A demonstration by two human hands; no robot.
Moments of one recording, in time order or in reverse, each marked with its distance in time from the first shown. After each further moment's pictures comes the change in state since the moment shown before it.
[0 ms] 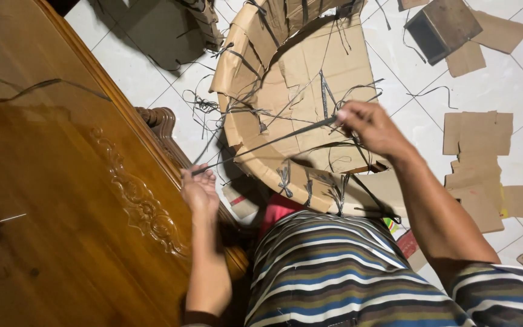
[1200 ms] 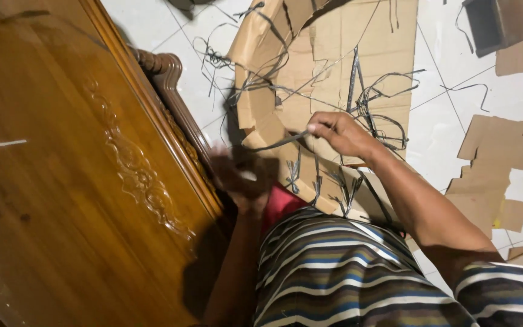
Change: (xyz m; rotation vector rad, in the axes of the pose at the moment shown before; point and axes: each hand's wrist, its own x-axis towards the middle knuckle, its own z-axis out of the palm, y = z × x) left_hand -0.082 -0.048 0.065 1.021 0.265 1.668; right_hand 0.062 0.061 0.072 -0.061 -0.350 0.042
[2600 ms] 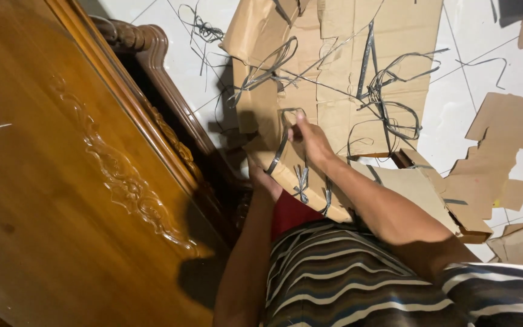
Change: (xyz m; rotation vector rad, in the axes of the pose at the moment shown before) left_hand 0.007 0.038 0.062 -1.136 -0.041 -2.198; right_hand 0.048 0.051 0.095 0.294 0.237 0.629
